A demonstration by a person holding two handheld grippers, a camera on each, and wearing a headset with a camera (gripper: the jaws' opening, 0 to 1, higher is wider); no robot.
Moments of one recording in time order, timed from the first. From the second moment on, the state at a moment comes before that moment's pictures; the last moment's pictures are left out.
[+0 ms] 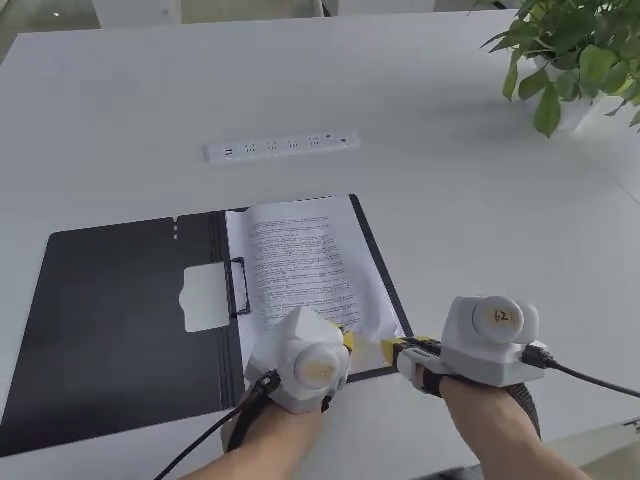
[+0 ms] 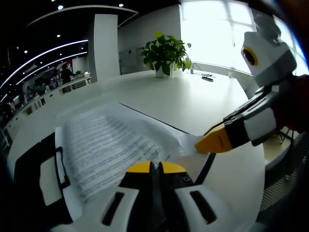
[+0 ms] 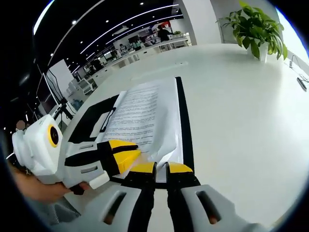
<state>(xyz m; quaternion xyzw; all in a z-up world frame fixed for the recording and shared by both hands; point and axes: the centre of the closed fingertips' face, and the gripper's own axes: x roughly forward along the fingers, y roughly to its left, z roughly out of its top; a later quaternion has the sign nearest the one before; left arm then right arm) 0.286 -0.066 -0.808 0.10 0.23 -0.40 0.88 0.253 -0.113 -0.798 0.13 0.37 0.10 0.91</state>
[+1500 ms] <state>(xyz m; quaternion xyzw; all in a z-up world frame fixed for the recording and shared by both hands) 0.272 0.039 -0.741 -0.02 0.23 -0.36 0.91 0.260 -0.029 -0.700 0.22 0.22 0.21 0.93</state>
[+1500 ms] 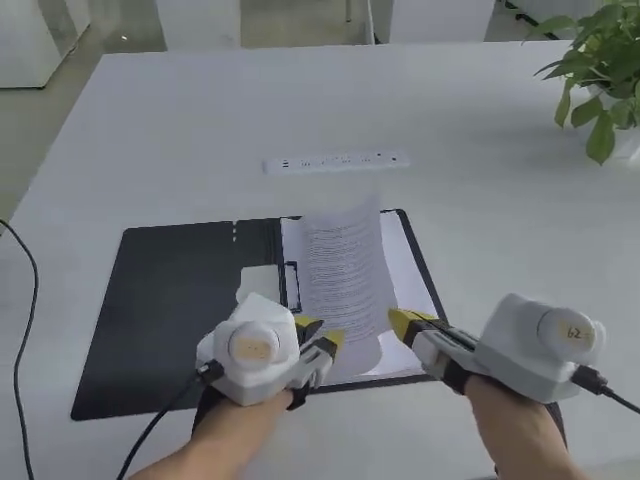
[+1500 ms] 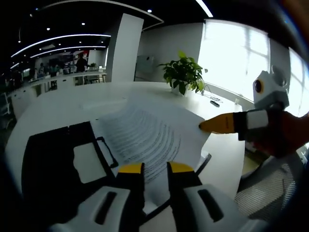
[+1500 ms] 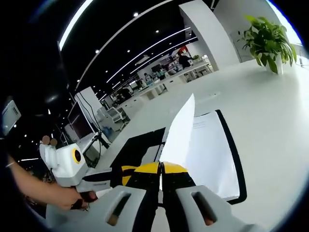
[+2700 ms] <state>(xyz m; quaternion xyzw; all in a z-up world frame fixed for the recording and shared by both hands) 0.251 0.209 -0.696 -0.04 0.19 -0.25 0.95 0.269 0.134 -0.707 0.19 0.24 0.33 0.89</state>
